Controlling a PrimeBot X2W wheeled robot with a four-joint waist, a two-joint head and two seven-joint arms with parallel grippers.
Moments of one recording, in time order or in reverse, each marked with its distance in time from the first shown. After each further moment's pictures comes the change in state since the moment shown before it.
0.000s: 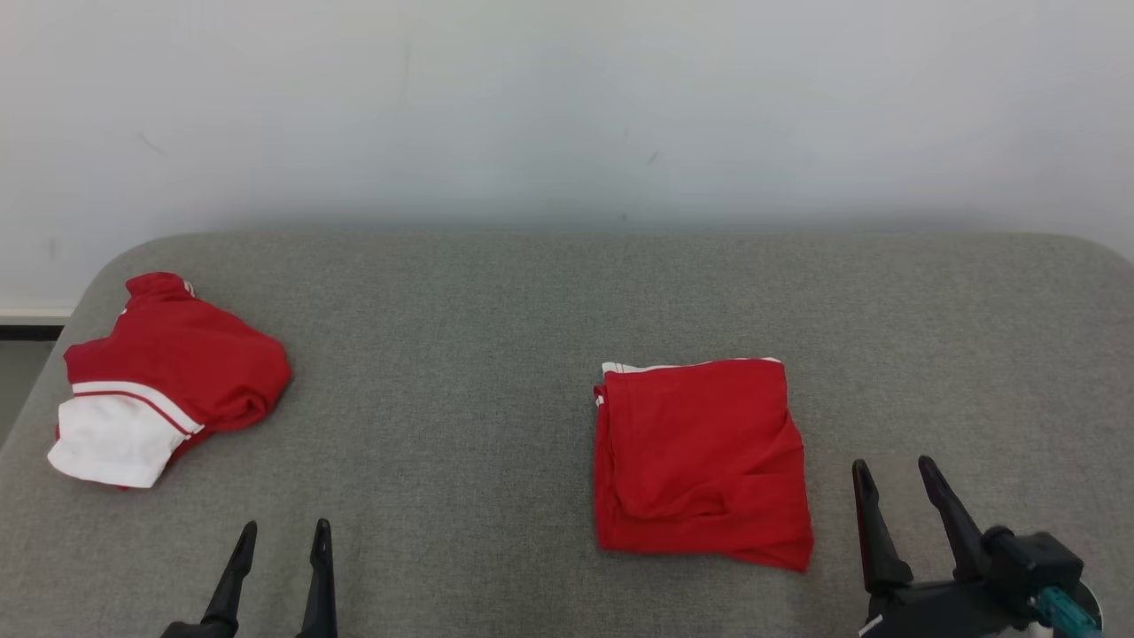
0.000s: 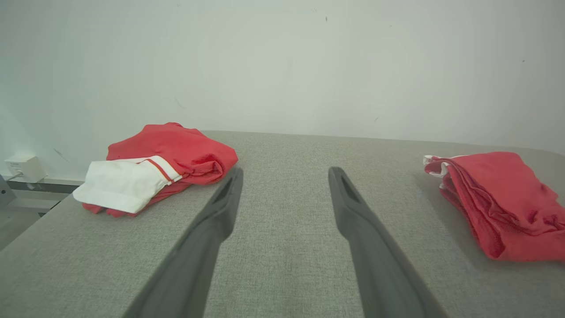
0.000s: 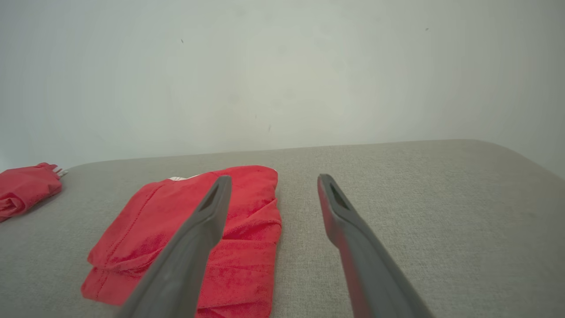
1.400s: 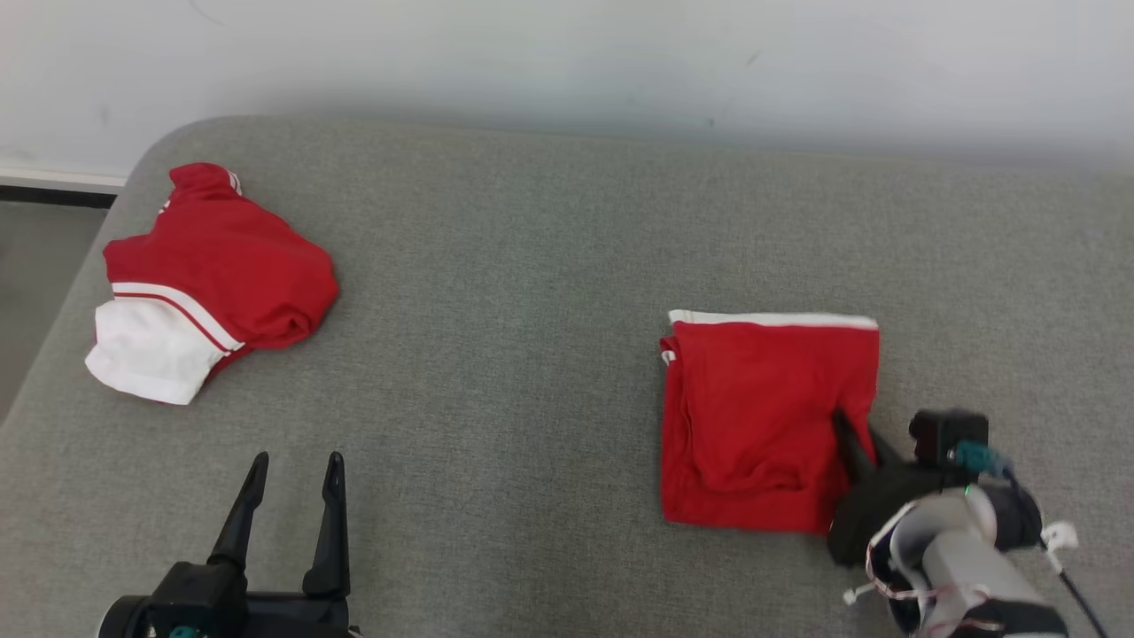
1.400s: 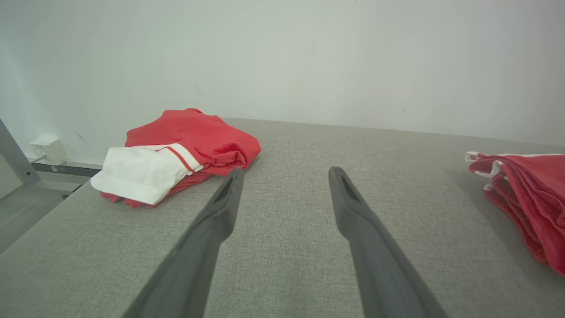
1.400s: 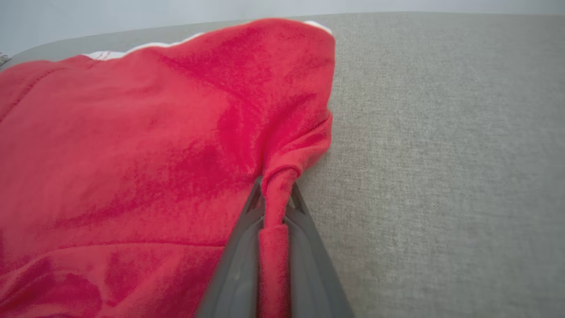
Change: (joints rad) left arm -0.108 -0.005 -0.026 -0.003 -0.007 -0.010 0.000; right arm -0.470 -0.027 0.121 0.674 0.070 0.000 0.074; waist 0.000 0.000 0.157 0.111
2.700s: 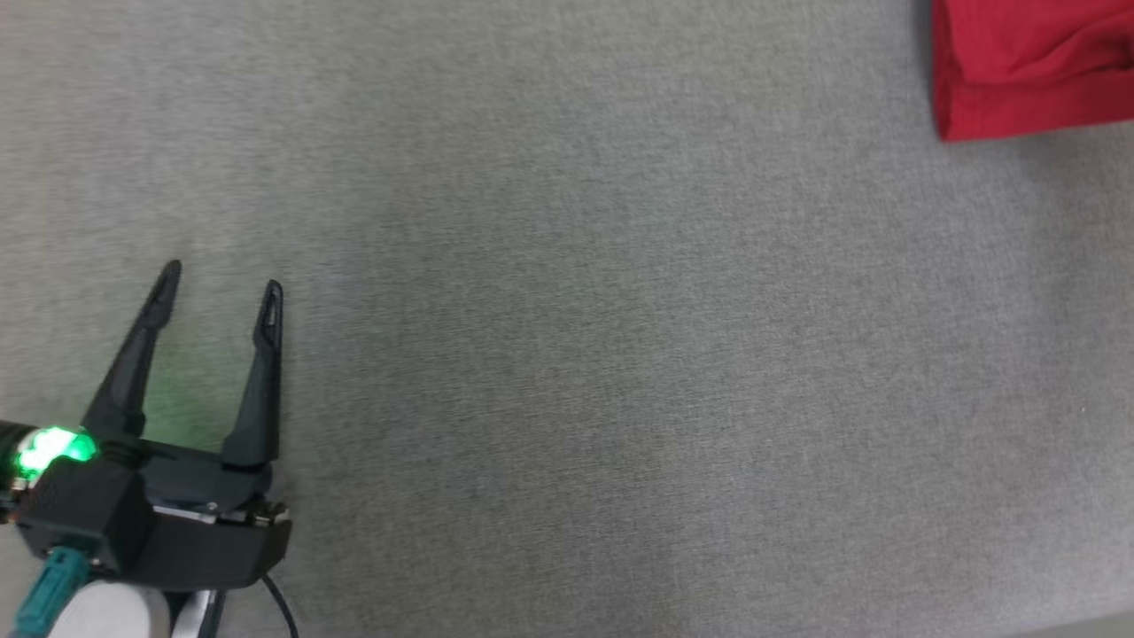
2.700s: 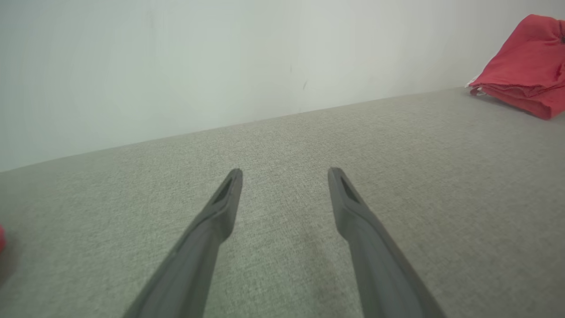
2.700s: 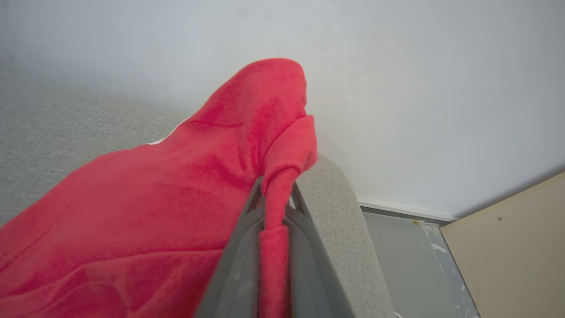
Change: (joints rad) left arm -0.168 0.196 -0.041 -0.302 0.024 -0.002 0.050; right arm -0.644 -0.485 0.228 -0.056 0.068 0.000 0.122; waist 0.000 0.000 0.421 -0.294
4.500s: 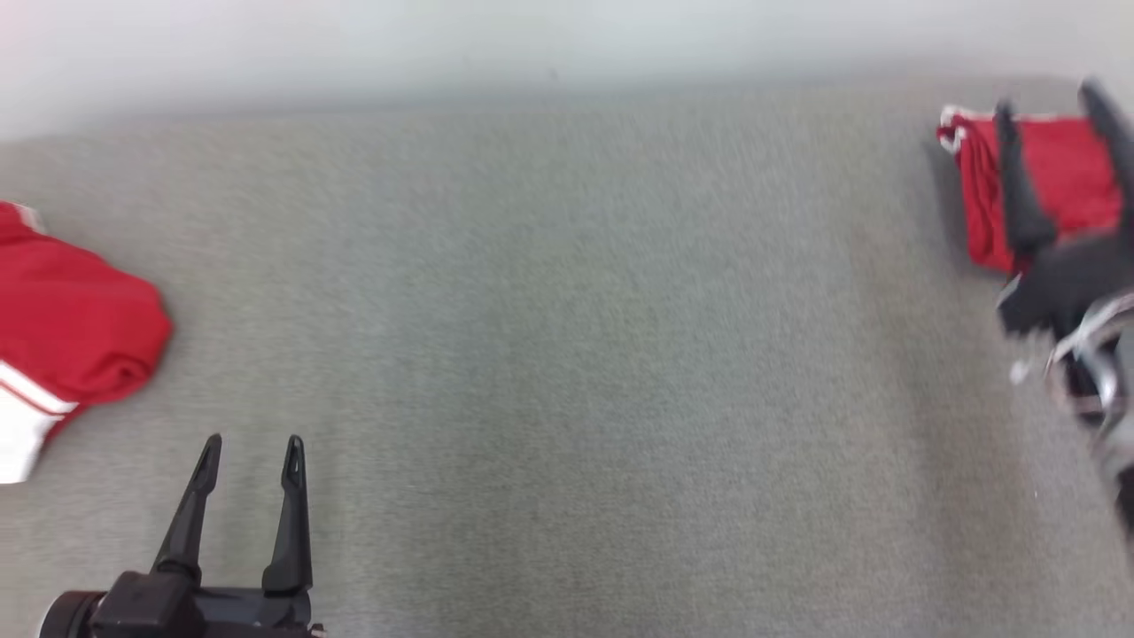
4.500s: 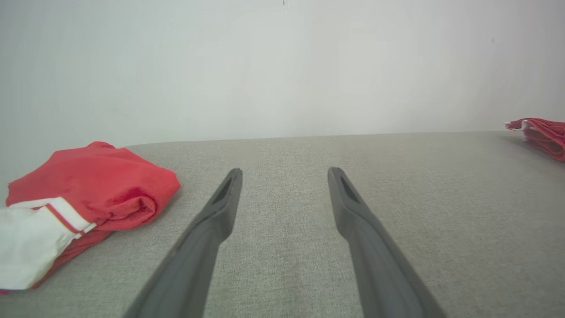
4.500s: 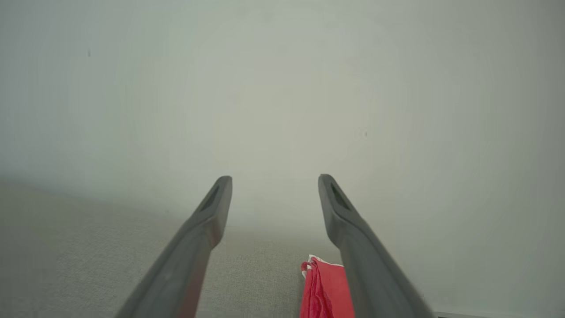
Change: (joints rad) left arm 0.205 -0.095 0.004 0.150 -0.070 0.071 -0.050; right arm 0.373 0.162 -0.154 -0.239 -0.053 0.000 -0.216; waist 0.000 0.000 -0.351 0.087
